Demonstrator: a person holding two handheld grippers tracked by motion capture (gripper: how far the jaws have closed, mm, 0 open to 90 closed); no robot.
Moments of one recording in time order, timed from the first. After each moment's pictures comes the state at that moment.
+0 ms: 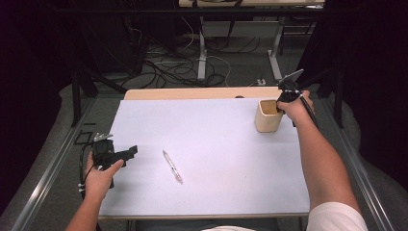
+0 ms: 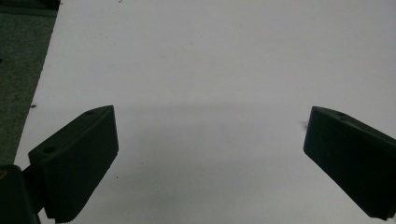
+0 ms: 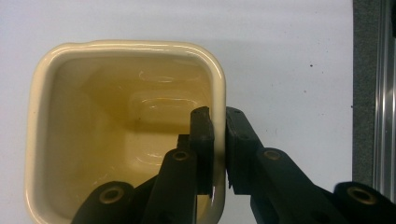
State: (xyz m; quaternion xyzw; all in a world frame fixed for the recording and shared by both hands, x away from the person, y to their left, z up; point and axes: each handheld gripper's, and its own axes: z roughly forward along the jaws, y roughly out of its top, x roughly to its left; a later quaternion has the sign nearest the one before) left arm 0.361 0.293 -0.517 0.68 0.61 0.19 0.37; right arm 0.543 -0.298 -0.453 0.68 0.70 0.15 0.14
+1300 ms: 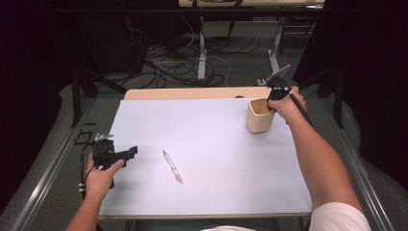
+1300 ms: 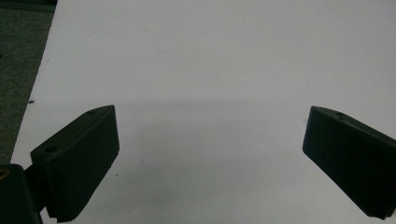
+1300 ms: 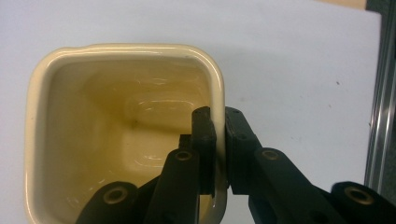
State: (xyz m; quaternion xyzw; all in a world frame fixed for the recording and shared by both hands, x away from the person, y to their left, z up) left arm 0.363 0.292 -0.520 0.68 0.61 0.18 0.36; right arm 0.542 -0.259 -0.436 0.63 0.75 0.14 0.14
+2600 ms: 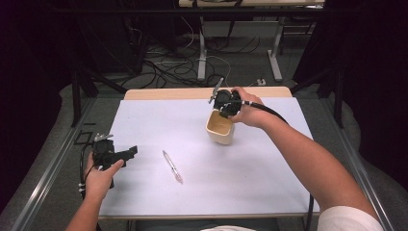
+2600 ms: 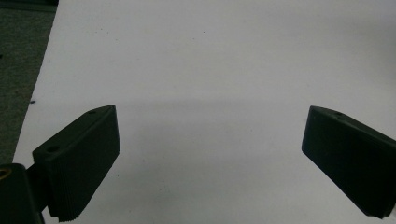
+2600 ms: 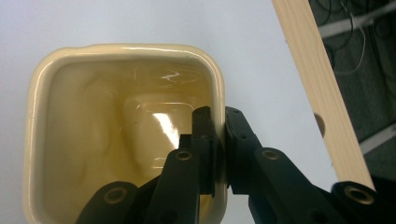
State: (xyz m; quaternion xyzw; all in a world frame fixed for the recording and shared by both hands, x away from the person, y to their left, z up) left arm 0.363 0.292 -0.520 0.67 0.61 0.19 0.36; right arm 0.482 -0.103 -0.411 0.15 0.95 0.16 0.20
